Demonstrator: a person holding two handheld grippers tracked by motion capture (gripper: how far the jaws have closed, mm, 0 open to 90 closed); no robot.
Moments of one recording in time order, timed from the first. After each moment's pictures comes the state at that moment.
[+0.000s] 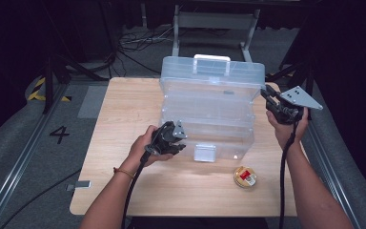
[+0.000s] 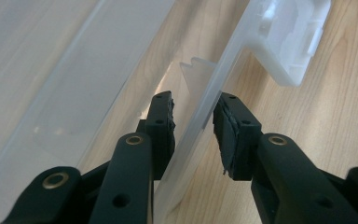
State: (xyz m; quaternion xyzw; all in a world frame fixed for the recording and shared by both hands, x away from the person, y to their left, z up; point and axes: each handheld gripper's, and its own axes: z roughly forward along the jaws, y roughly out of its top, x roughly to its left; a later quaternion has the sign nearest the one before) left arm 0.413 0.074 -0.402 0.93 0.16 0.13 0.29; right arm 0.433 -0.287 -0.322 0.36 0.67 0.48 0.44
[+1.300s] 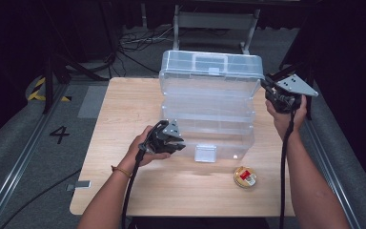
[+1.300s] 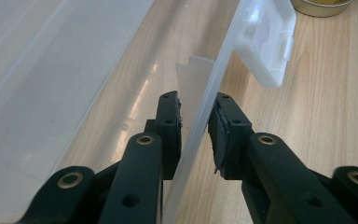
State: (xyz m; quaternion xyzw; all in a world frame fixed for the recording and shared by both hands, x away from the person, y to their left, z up) left arm 0.421 0.088 -0.409 0.93 0.13 0.08 0.34; right arm 0.460 -0.284 -0.309 0.36 0.68 0.46 0.45
